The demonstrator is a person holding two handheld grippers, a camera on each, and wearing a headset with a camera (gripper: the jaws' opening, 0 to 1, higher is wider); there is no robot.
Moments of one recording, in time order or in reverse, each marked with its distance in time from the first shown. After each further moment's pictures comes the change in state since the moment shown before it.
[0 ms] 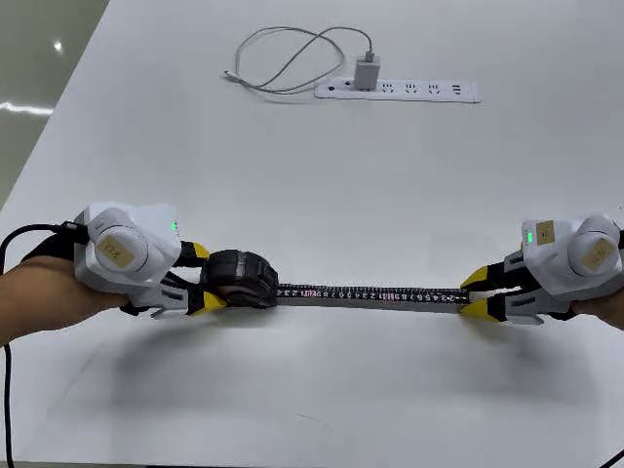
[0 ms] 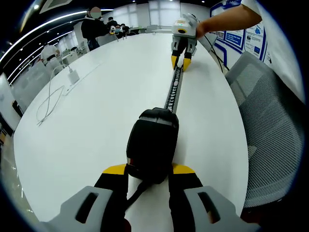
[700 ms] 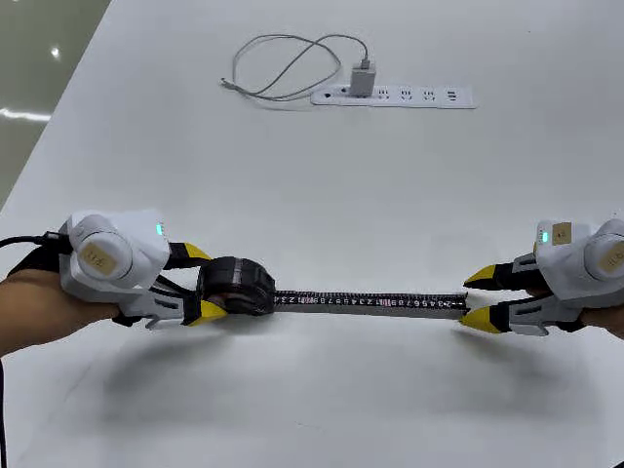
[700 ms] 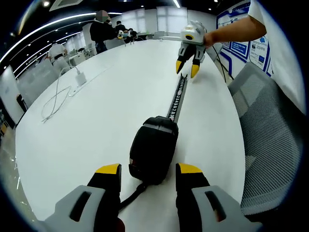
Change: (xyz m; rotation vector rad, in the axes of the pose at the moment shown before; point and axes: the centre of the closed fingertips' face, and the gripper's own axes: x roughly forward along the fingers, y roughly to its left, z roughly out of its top) left arm -0.012 0.001 0.007 -0.073 -0.058 0.038; right arm -0.013 0.004 0.013 0.107 -0.075 -0.060
